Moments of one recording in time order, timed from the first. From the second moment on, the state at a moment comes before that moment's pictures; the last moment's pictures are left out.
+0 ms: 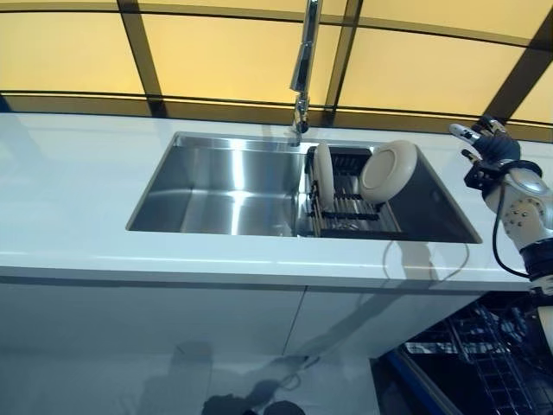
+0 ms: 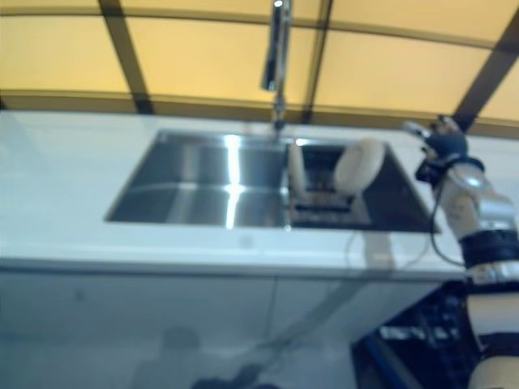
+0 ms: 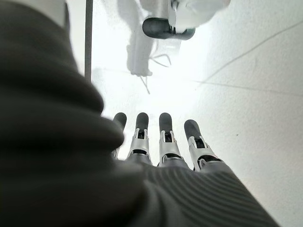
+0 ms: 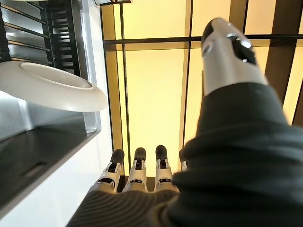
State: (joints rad) left arm -0.02 0.44 -0.13 1.12 -0.34 0.26 0.01; right arm -0.91 -0.86 0.17 0.61 0.87 0.27 -0.26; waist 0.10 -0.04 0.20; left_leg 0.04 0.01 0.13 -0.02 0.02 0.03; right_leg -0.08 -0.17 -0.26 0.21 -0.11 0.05
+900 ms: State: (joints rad) left arm 0.10 0.37 -0.10 1.14 -0.33 0.25 0.00; right arm -0.98 -0.95 0.18 0.70 0.90 0.33 -0.36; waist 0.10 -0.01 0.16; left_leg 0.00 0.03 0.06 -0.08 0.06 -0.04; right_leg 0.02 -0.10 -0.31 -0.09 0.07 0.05
